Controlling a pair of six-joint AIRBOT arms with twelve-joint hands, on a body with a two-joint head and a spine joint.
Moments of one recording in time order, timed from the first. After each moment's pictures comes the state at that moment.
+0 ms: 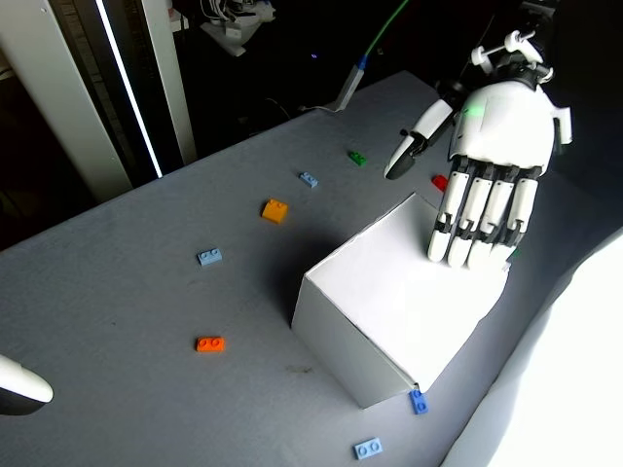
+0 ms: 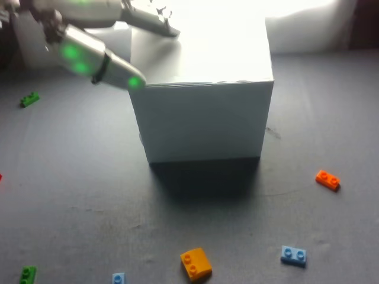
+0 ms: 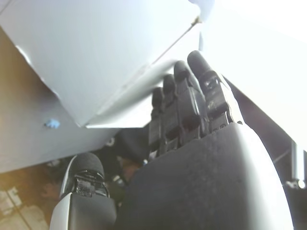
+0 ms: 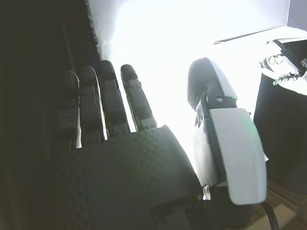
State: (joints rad) left arm -0.04 -1.11 1.61 1.82 -0.73 -0.44; right arm 0.13 -0.49 1.01 -0.15 -0.19 -0.83
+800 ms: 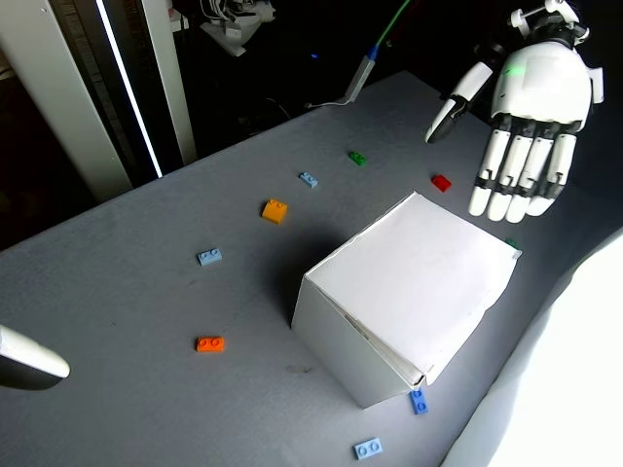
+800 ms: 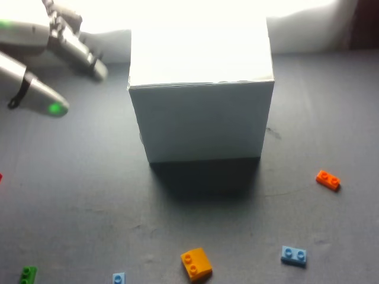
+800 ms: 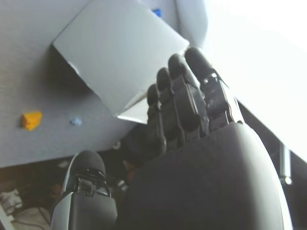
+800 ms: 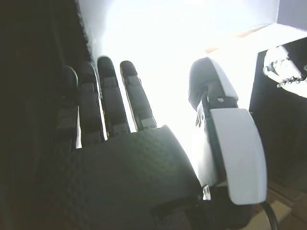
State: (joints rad) left arm -0.04 -0.99 1.65 2.00 -0.97 -0.51; right arm 0.13 -0.49 0.98 -0.15 -0.19 -0.83
